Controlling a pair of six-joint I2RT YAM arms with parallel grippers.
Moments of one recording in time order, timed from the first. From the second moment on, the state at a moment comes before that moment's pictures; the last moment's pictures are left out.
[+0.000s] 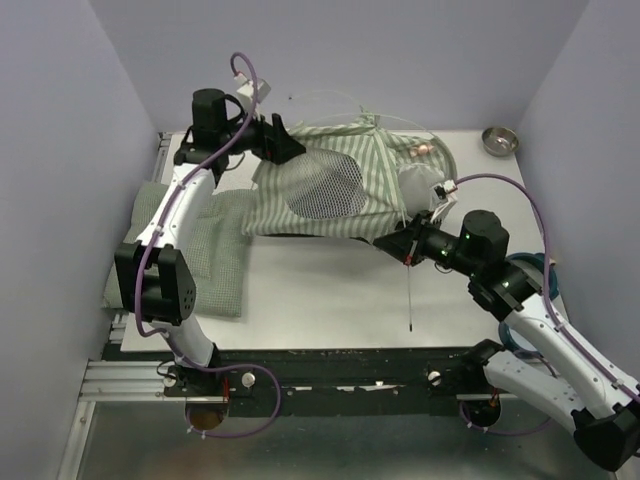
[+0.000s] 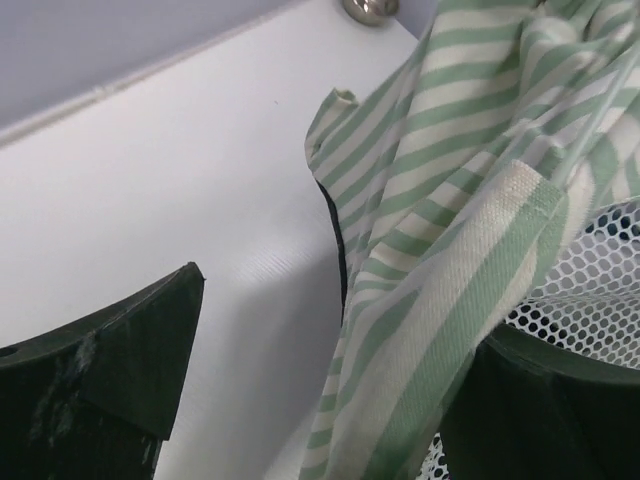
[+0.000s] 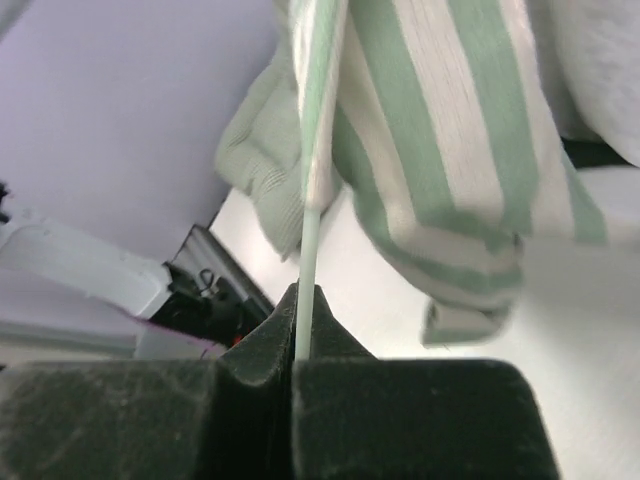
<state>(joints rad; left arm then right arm) -0.15 1.70 1.55 -0.20 0.82 -0.13 0.55 0.82 0.77 -0.13 -0.41 0.64</state>
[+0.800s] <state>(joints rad) -0.11 1.36 1.24 -0.26 0.81 -0.06 0.55 1.00 0.88 -0.11 -0.04 0.73</state>
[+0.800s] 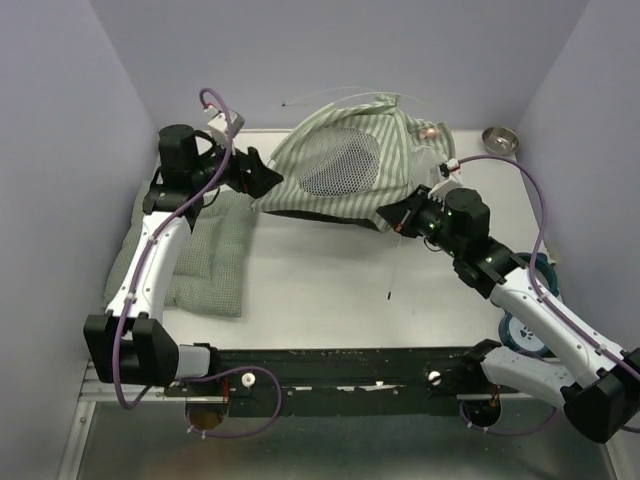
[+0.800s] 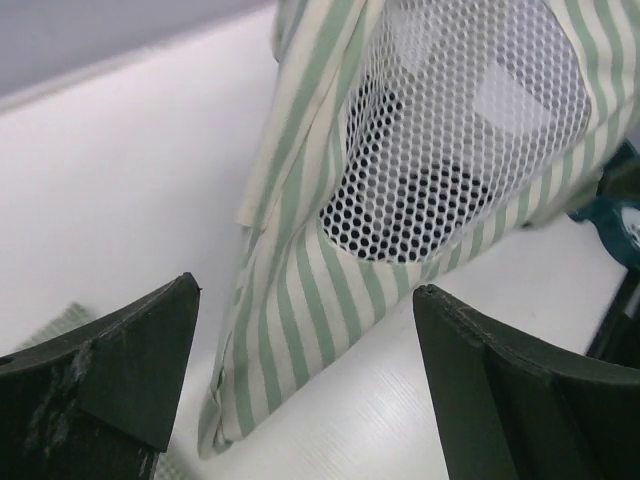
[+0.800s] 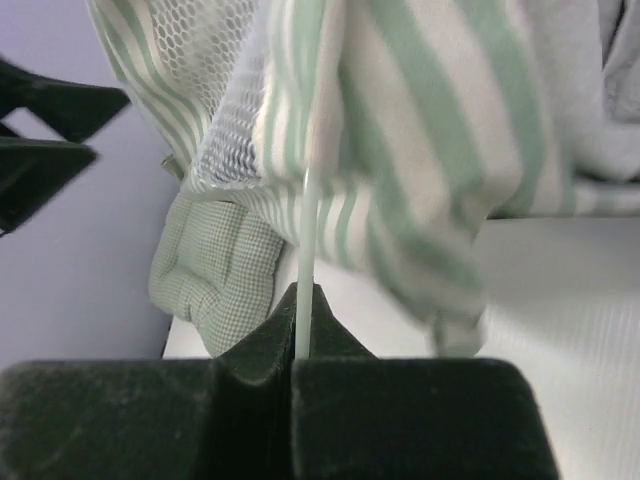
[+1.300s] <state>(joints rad) -0.06 1.13 1.13 -0.36 0.80 -0.29 0.55 1.19 1.05 -0.15 -0.16 0.66</state>
